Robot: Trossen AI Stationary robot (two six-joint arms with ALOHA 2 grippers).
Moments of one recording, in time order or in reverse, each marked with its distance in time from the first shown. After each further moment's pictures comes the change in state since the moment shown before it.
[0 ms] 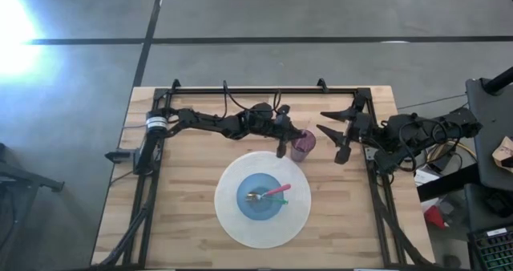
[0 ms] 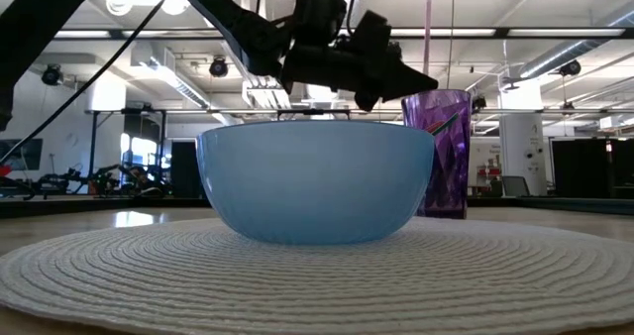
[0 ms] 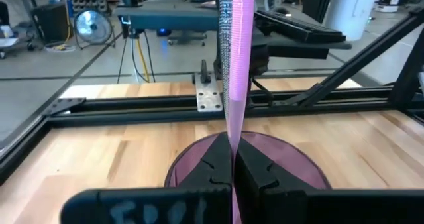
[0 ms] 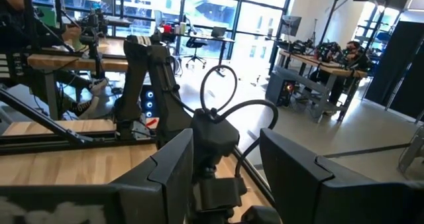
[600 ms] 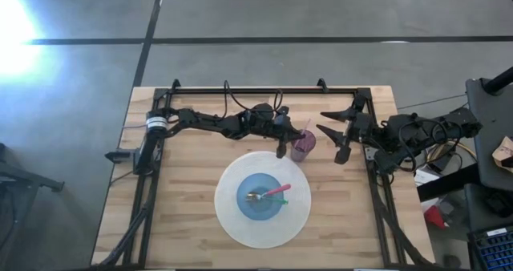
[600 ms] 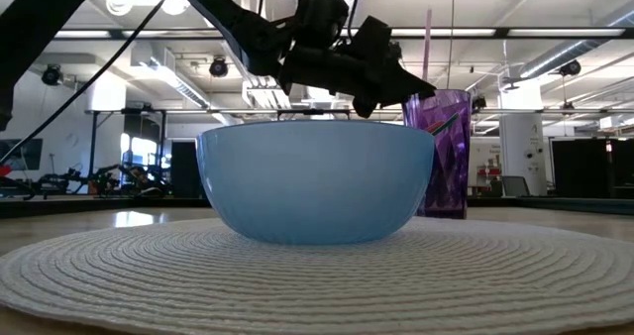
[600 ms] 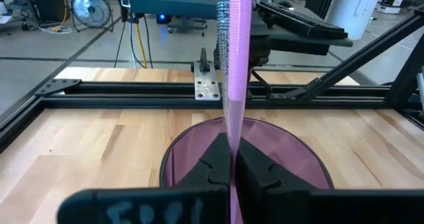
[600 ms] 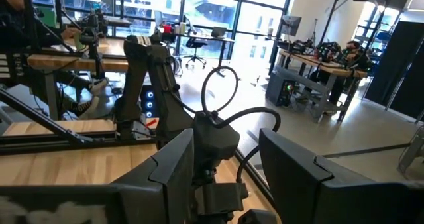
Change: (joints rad) left arm 0.000 0.000 0.000 -0.041 -0.004 -0.047; right arm 0.000 0.000 0.000 0.000 0.000 0.000
